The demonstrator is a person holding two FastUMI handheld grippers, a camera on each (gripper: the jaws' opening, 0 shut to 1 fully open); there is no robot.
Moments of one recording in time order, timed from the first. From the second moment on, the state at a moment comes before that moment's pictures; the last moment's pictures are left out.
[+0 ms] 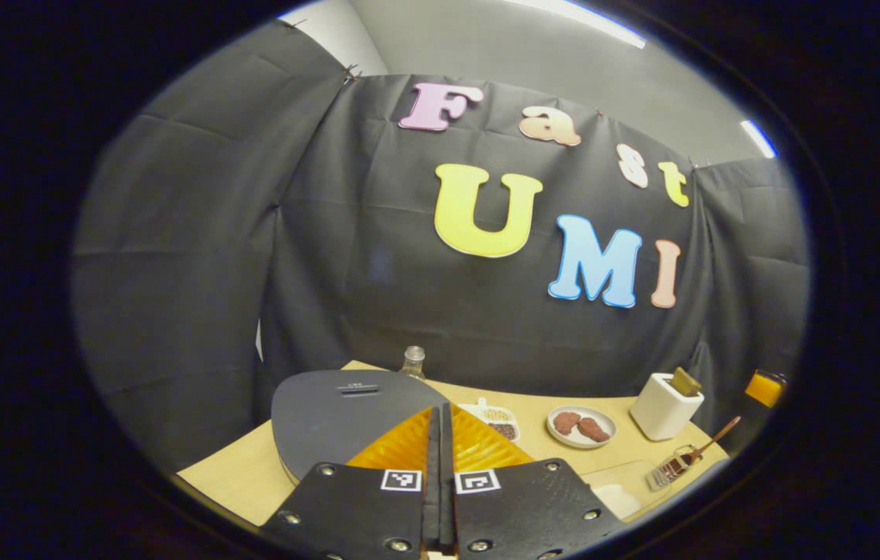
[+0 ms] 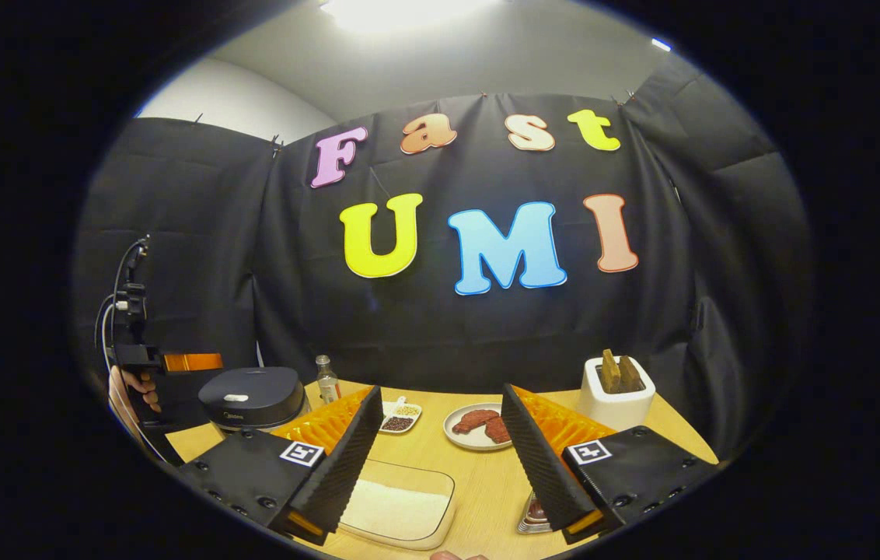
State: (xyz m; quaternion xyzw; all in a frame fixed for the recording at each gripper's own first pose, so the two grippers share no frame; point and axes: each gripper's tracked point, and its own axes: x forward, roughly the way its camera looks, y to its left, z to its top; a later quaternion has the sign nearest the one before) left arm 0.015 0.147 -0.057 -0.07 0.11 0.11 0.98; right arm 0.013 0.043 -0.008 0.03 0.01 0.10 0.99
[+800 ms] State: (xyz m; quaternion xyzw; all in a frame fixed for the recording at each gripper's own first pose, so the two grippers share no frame) left arm 0.027 0.144 -0.131 -0.09 0.23 0.08 0.97; right arm 0.021 0.055 -0.038 -0.02 0.04 0.10 0.99
